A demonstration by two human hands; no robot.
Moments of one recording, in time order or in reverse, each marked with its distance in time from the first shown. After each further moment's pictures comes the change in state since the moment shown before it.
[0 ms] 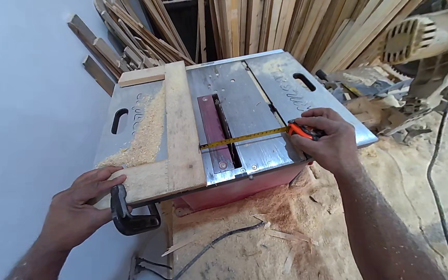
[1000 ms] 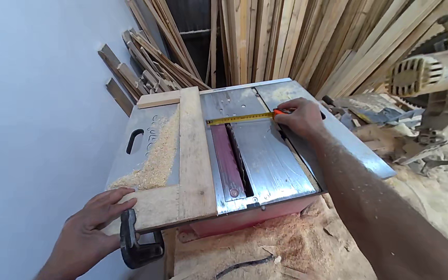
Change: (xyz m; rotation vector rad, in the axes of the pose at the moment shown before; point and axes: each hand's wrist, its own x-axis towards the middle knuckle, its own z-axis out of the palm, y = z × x) left_hand 0.005 0.001 0.002 -0.013 0.041 0.024; right_hand 0.154 0.011 0.059 -0.097 -0.184 0.230
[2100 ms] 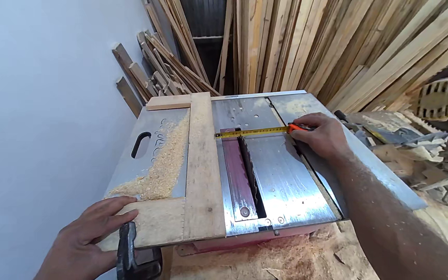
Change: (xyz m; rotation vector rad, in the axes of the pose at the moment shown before) left_hand -0.002 -0.007 -0.002 -0.007 -0.028 0.069; right_hand -0.001 0.015 0.005 0.043 0.032 -0.128
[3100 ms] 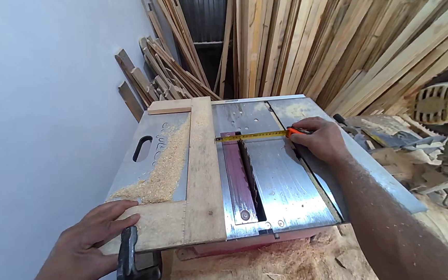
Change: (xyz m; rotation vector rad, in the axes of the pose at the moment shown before) left_hand 0.002 -0.001 -0.004 -0.009 -0.042 0.019; right_hand 0.001 -0.002 -0.002 0.013 -0.019 0.030
